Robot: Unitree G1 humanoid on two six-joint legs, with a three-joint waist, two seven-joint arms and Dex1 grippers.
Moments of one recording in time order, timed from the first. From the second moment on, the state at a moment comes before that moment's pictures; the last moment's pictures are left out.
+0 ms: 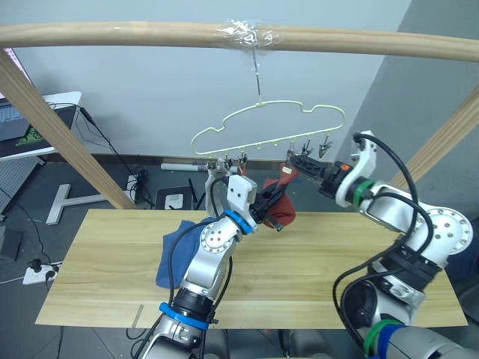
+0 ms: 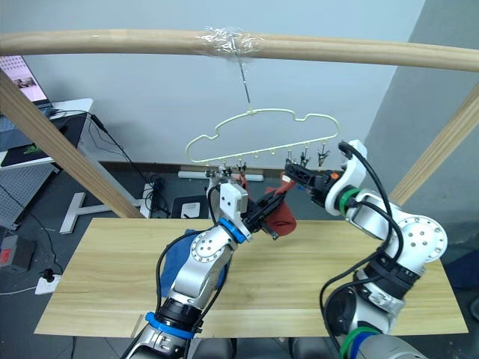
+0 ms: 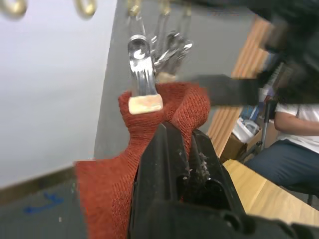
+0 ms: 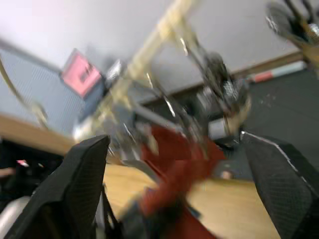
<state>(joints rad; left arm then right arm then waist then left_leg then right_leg) -0.33 0.02 -0.23 0.09 -0.11 -0.02 -0.48 -0.62 -0.11 -0.59 -0.43 1.00 1.58 -0.13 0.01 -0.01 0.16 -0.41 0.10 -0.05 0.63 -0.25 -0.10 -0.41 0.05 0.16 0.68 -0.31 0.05</state>
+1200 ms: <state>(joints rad) -0.28 0.39 -0.05 -0.20 -0.39 0.31 -0.75 -0.27 -0.12 0.18 -0.42 0.09 0.49 -0.01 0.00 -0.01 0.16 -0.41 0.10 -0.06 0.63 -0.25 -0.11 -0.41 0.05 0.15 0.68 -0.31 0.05</state>
